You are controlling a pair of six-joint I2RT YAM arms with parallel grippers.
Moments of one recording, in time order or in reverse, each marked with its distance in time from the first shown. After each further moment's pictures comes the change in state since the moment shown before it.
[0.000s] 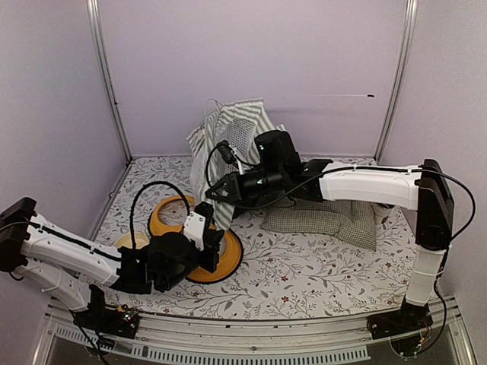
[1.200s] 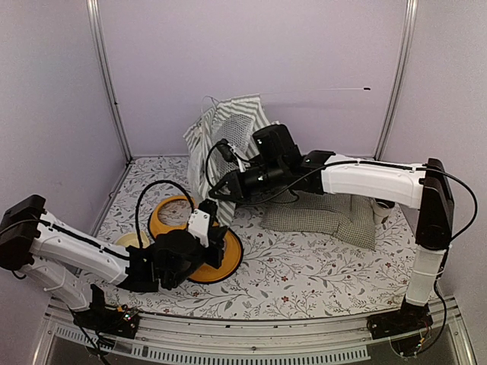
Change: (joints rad) left arm 0.033 0.074 0.027 0.083 -0.010 0.028; right arm -0.002 -0.002 0.073 -0.178 0.027 -0.082
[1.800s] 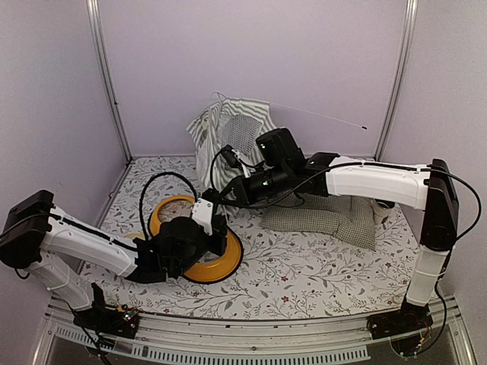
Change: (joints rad) left arm 0.084 0.068 0.045 0.068 0.056 0.061; right arm -0.003 -0.035 -0.048 -0.038 0.023 -0.023
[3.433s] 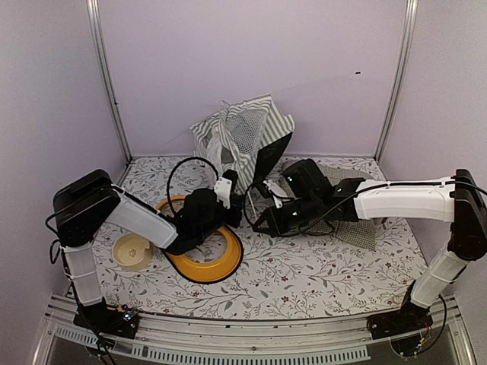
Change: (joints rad) left arm 0.296 0.423 0.278 0.208 0.328 0.095; right arm -0.008 -0.227 -0.420 0.004 0.163 0.013
